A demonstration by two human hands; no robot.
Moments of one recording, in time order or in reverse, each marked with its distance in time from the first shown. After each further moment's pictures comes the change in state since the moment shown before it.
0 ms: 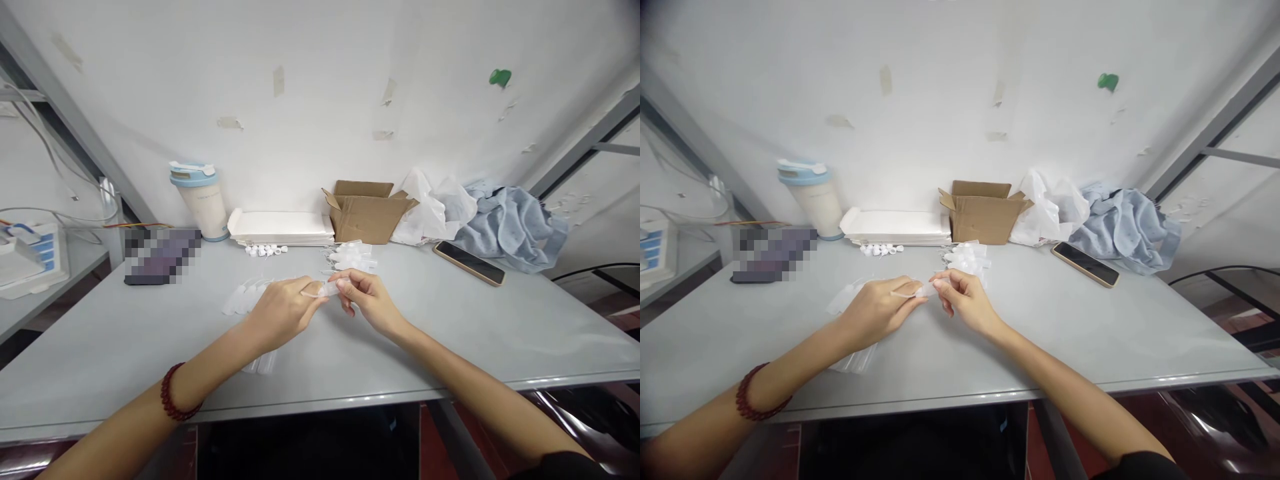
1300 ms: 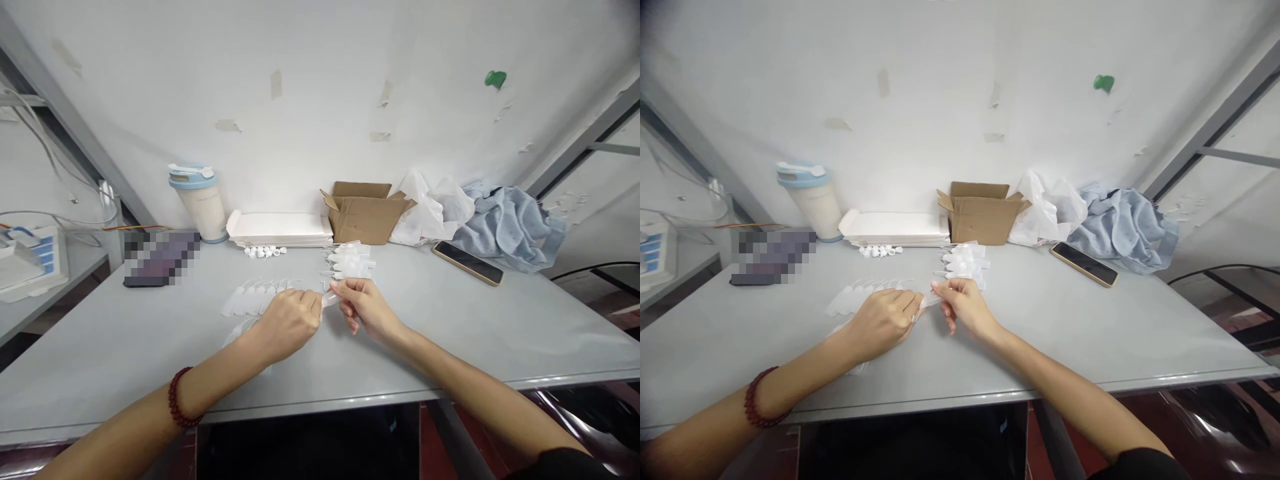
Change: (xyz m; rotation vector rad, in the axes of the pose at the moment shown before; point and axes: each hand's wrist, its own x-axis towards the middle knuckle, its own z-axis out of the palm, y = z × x) left_hand -0.007 0.007 0.016 0.402 -0.009 0.252; right_hand 0.000 0.002 0.009 0.229 0.060 0.344
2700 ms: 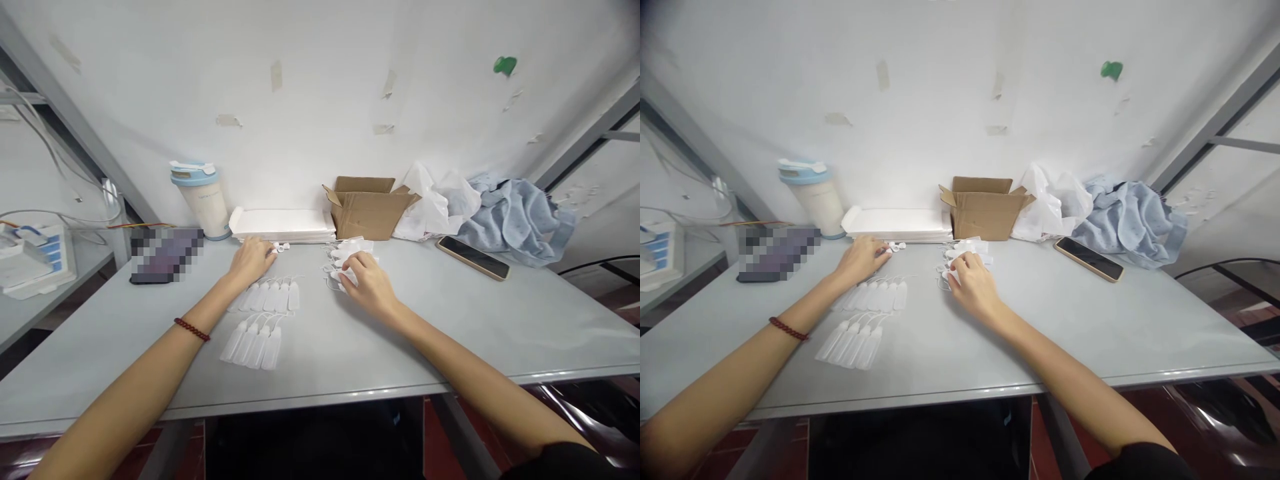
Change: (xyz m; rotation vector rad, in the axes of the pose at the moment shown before) left_hand -0.019 -0.115 0.063 -0.204 -0.358 -0.736; right_hand 0.029 0.015 -0.029 -1.313 0.388 -0.707
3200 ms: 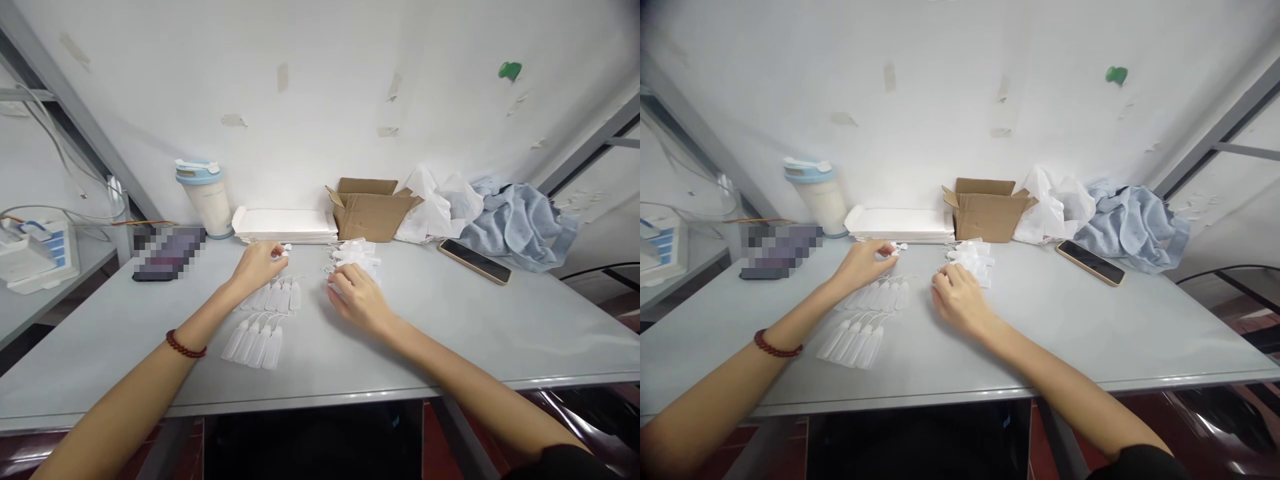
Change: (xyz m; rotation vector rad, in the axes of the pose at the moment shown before) left_hand -0.019 0.030 -0.029 -0.420 0.049 -0.029; right_hand -0.007 -0.030 -0.003 -0.071 -0.010 -0.296
